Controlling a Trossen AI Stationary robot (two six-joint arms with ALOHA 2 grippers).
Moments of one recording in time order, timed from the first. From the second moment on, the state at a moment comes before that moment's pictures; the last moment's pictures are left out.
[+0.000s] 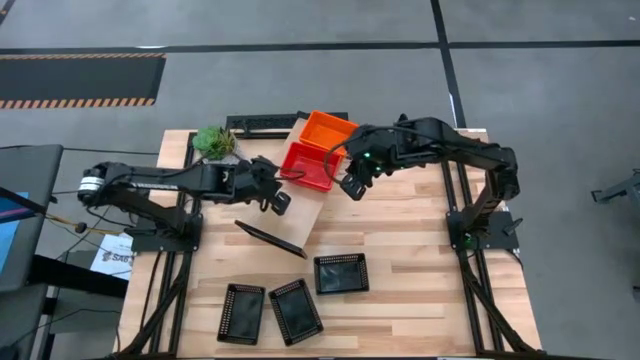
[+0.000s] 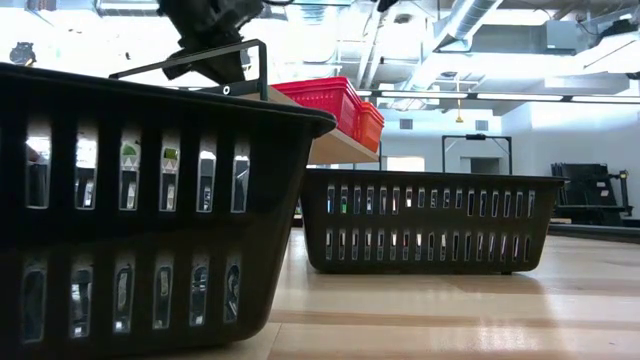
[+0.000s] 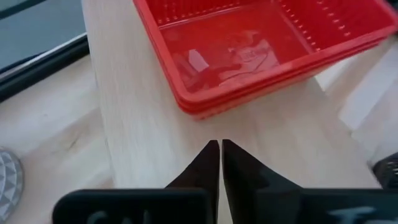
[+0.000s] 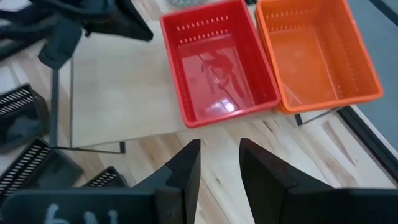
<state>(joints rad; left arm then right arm) 0.03 1.28 1.09 -0.73 -0.44 -0.70 -0.05 1.73 2.14 -1.36 0.27 0.46</state>
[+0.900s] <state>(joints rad) 0.10 1.27 1.09 -0.61 -0.28 -0.68 0.05 1.75 2.07 -1.57 0.23 0.48</state>
